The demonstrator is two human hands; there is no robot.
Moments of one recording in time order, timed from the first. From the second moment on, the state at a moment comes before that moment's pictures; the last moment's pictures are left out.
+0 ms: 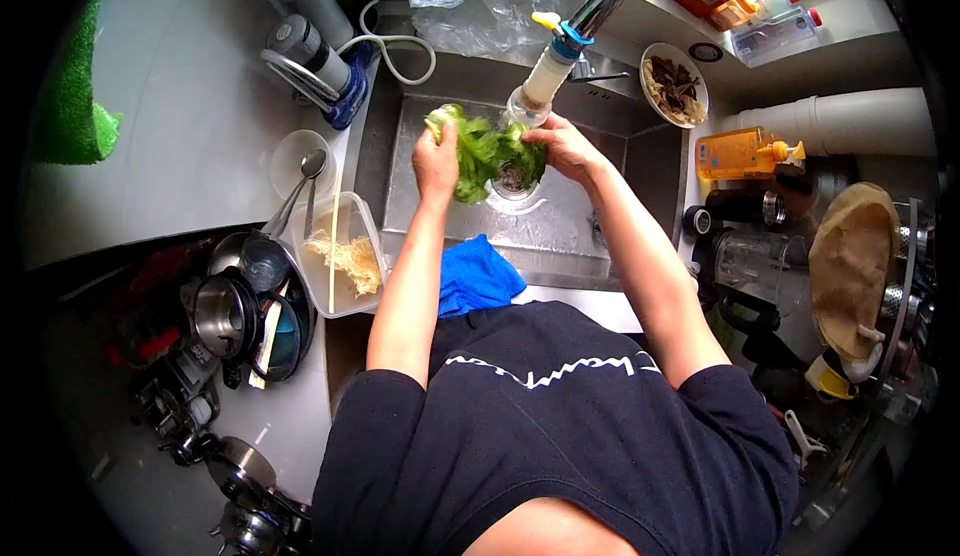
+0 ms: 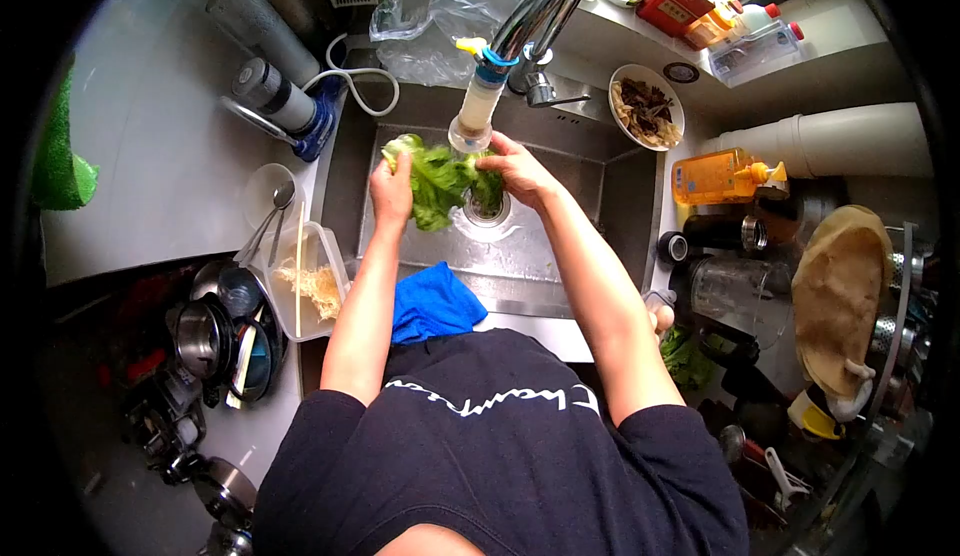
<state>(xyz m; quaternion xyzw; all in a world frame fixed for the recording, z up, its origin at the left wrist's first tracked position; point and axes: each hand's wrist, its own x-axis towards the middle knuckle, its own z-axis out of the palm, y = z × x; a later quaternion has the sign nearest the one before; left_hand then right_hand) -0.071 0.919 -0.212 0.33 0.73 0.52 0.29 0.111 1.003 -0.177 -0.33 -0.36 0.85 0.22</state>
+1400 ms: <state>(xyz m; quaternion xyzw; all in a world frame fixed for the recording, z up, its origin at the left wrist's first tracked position) -0.053 0.948 -0.206 0.32 0.63 0.44 0.55 0.088 0.958 -0.180 -0.40 -0.86 0.14 0.28</state>
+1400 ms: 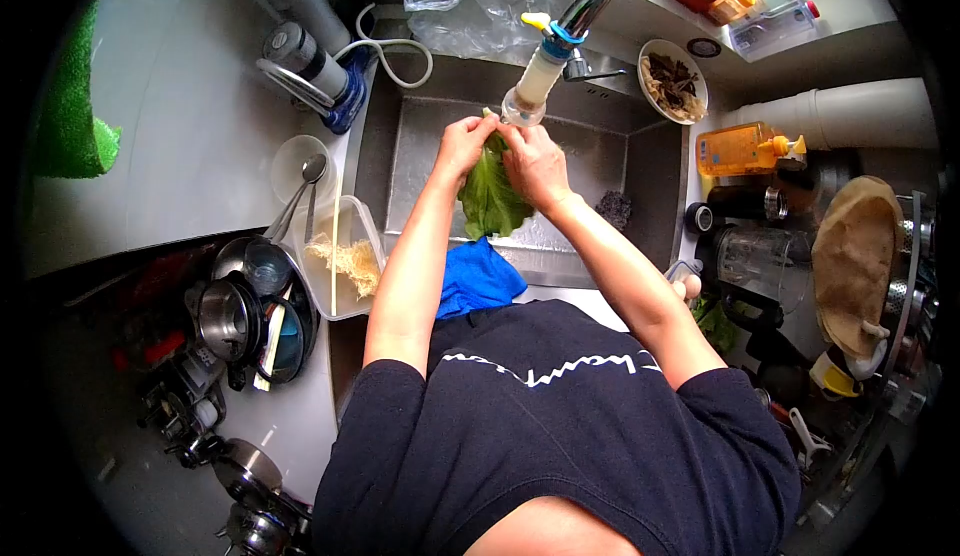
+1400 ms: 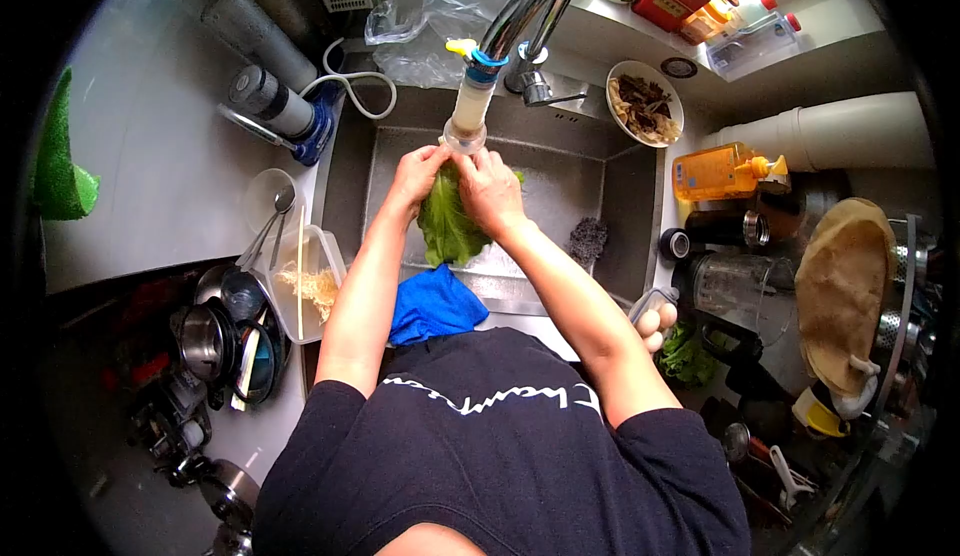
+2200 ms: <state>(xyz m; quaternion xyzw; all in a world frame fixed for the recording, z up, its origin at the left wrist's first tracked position) -0.058 0.964 -0.220 0.38 0.67 0.38 0.51 0.109 0.998 -0.219 -0.45 -0.57 0.65 0.22</state>
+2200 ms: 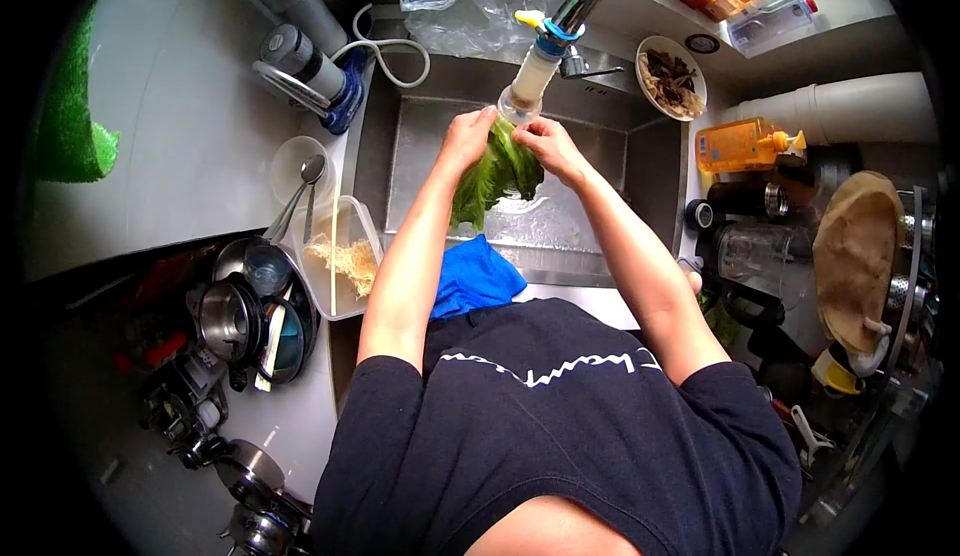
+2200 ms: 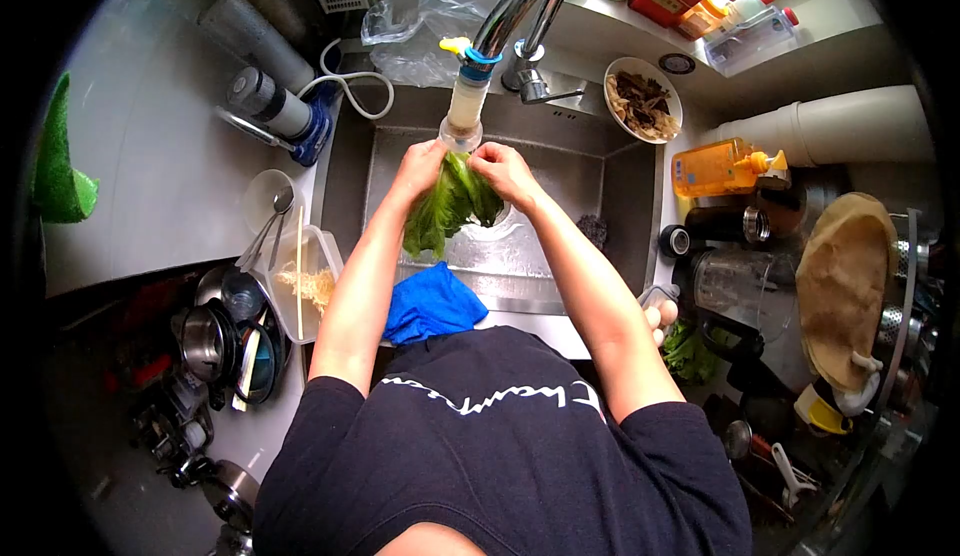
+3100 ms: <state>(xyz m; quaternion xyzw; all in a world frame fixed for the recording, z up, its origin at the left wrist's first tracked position) -0.059 0.962 -0.184 0.52 0.70 0.26 0.41 0.106 1.004 -0.176 -0.37 -0.60 0.70 0.10</state>
